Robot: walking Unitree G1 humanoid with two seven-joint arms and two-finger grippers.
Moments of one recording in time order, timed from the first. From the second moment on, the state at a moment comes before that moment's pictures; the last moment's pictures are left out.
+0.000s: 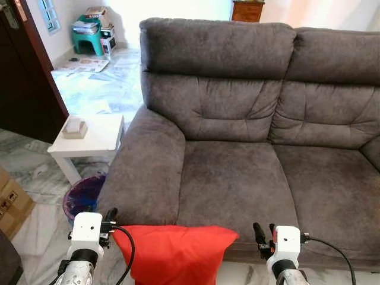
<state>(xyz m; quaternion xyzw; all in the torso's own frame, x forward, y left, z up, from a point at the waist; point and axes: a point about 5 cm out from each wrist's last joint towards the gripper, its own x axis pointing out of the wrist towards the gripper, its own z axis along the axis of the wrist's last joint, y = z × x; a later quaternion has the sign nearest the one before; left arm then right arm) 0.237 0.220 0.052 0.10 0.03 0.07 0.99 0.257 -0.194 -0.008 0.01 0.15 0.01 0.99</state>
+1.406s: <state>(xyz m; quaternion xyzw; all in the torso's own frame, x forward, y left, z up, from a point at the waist) 0.234 0.222 0.052 0.10 0.04 0.07 0.99 0.257 -0.185 -0.011 0.02 0.15 0.02 0.99</state>
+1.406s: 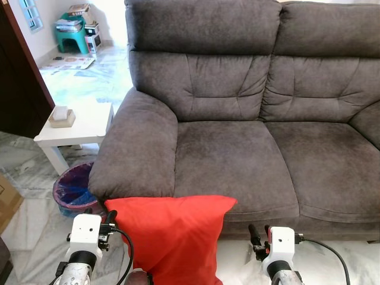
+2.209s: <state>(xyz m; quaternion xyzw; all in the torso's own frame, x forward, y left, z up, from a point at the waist) 0.235 0.222 0.053 0.09 0.04 0.07 0.99 0.265 -0.180 -0.005 0.02 0.14 0.04 0.99</state>
